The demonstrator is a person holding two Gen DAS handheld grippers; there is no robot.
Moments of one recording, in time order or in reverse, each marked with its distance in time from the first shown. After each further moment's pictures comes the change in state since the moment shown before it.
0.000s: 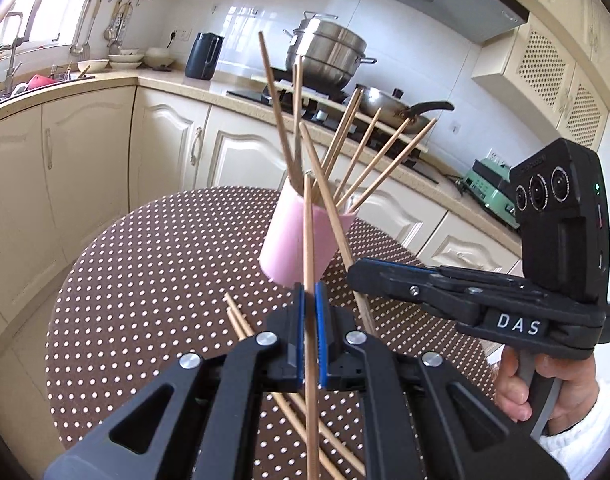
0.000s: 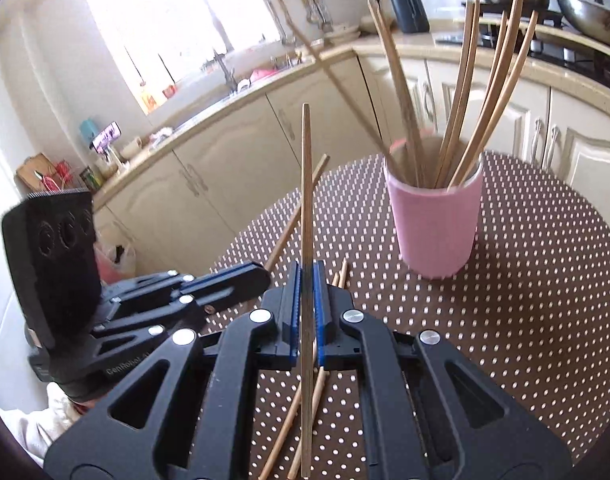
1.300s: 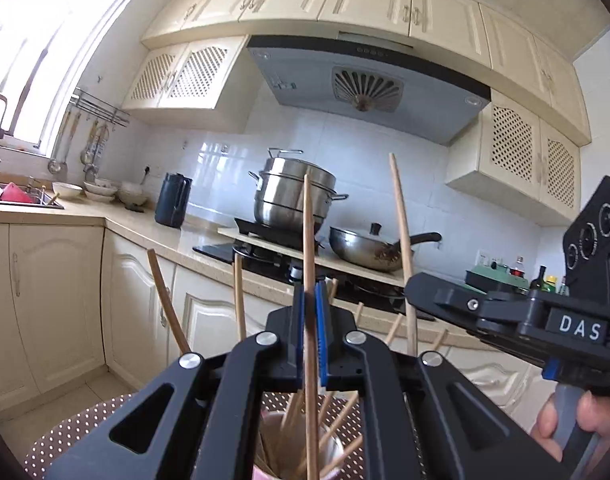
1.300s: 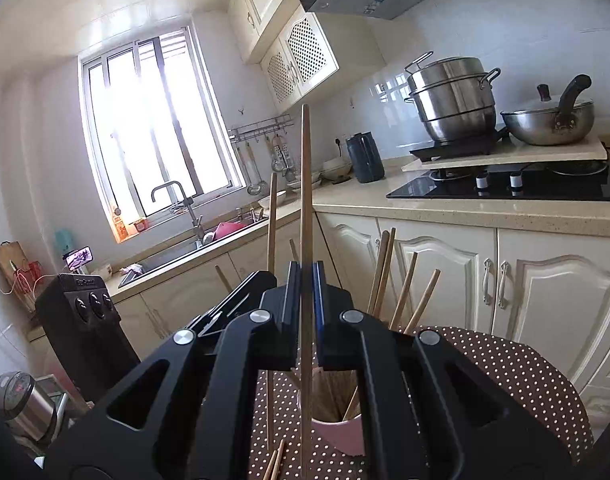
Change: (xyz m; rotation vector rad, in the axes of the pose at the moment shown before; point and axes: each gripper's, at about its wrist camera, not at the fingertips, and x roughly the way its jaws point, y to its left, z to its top) left arm 0.069 -0.039 0.113 0.107 -0.535 -0.025; right arm -0.056 -0.047 0.092 0.010 -0.527 -0.122
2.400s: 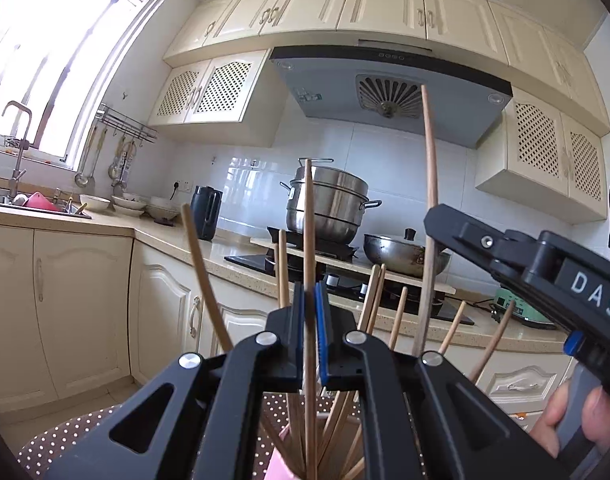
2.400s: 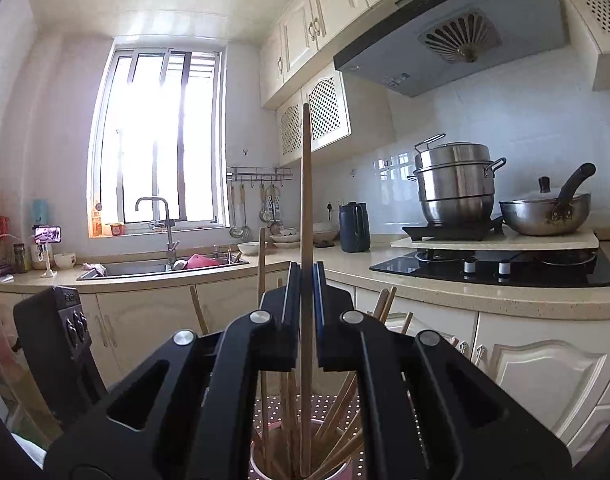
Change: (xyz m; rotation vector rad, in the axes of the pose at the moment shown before) left arm 0.006 0.017 -0.032 0.024 -0.063 0.109; right arm 0.018 0.020 -0.028 -0.252 -0.230 -0.072
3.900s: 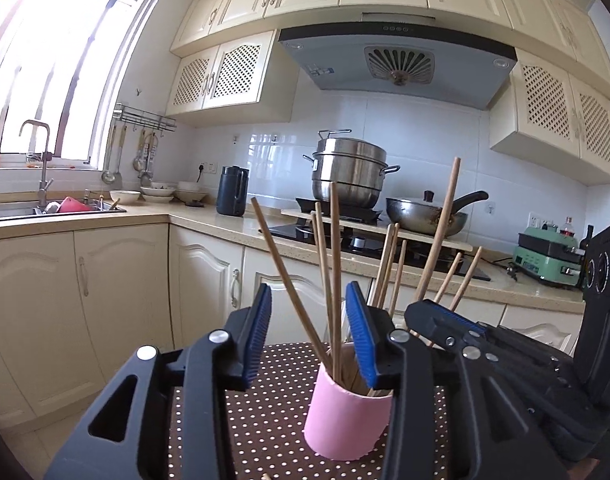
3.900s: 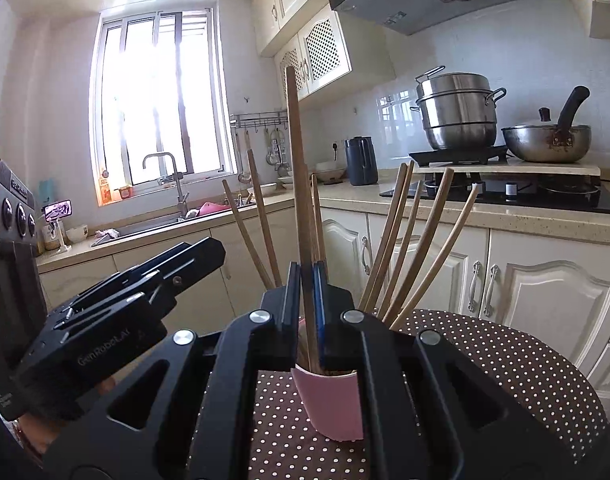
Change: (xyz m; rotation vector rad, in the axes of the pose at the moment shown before) left arm -0.067 0.002 0.008 0.090 0.130 0.116; right arm -0.022 0.016 -0.056 0.087 0.208 0.023
